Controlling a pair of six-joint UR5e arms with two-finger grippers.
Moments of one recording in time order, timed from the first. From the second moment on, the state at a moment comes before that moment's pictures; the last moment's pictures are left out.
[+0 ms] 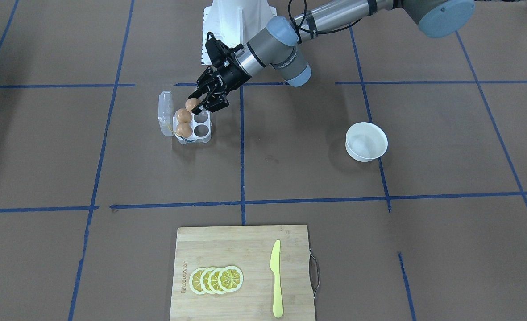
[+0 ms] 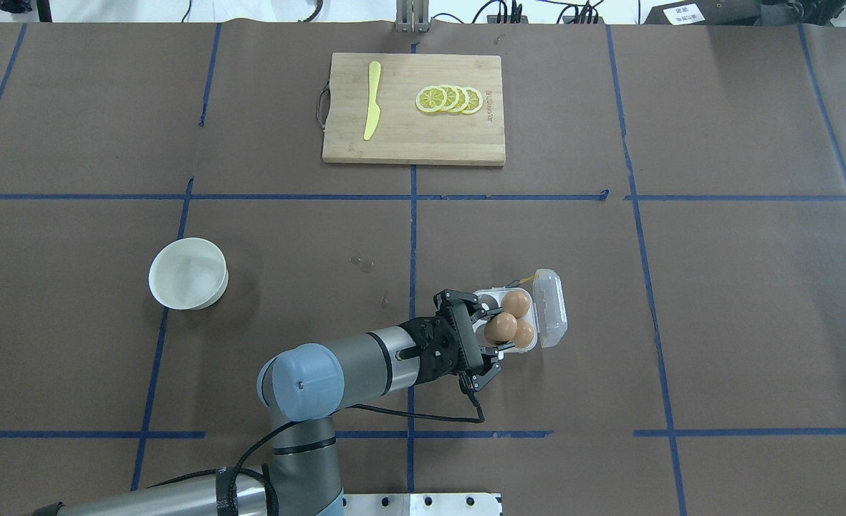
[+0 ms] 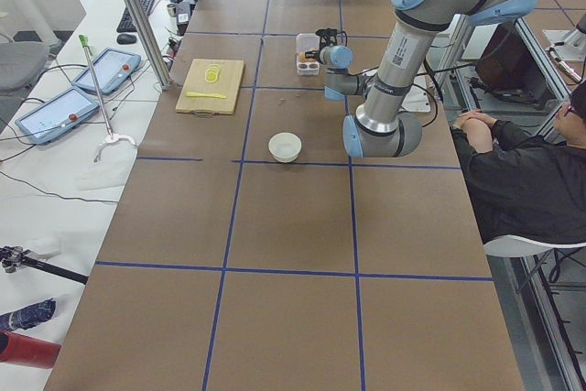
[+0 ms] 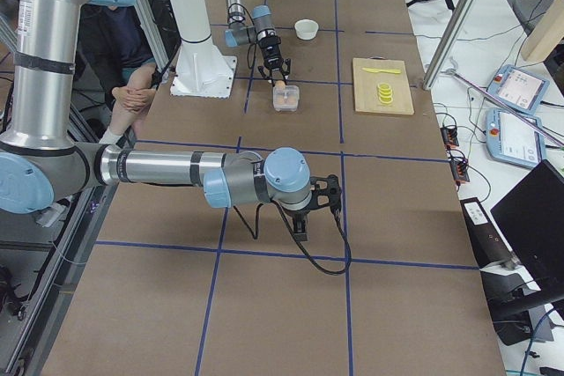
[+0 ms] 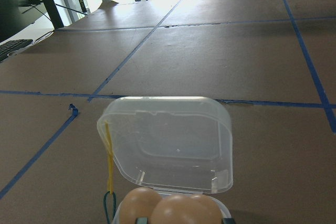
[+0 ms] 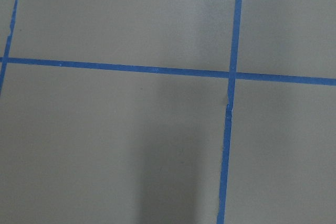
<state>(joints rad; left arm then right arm) -0.23 -2.31 -1.29 -2.88 -1.47 -0.07 1.59 -1.76 1.78 -1.36 2.50 0.07</state>
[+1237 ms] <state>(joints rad) -0.23 -2.31 -1.28 -2.88 -1.47 -0.08 1.59 -1.77 1.77 -1.36 2.50 0.07</state>
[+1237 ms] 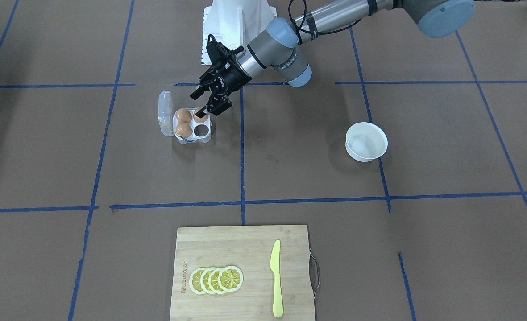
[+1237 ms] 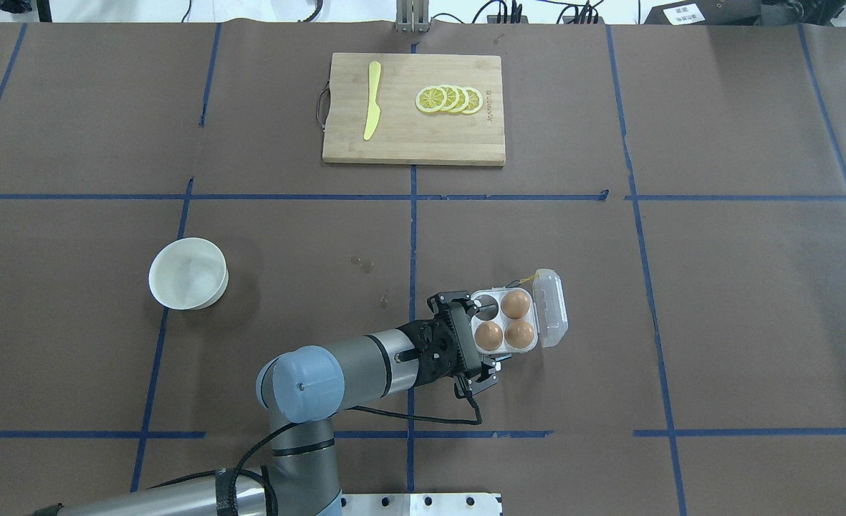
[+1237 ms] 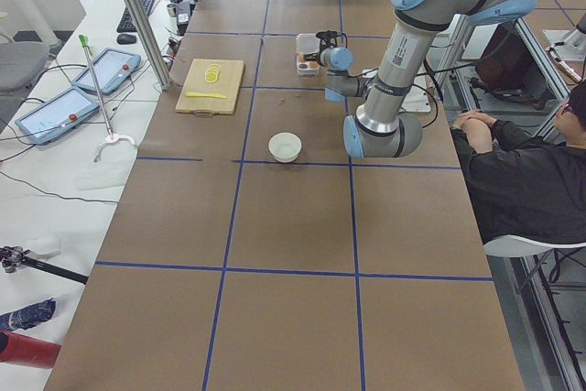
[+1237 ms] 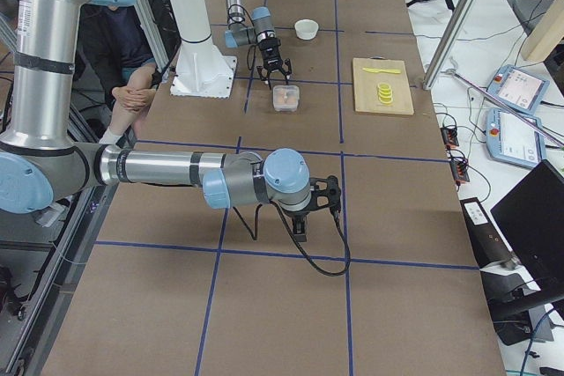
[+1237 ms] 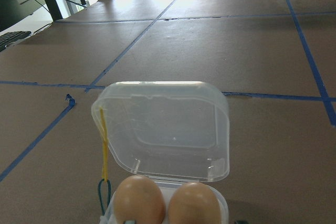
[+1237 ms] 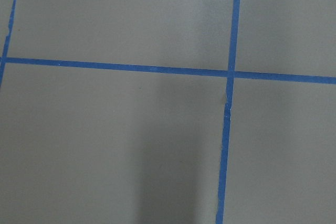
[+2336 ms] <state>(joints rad) -0.47 -2.12 -1.75 -2.28 -1.67 -0.29 1.59 -1.77 1.78 -1.36 2.50 0.07</state>
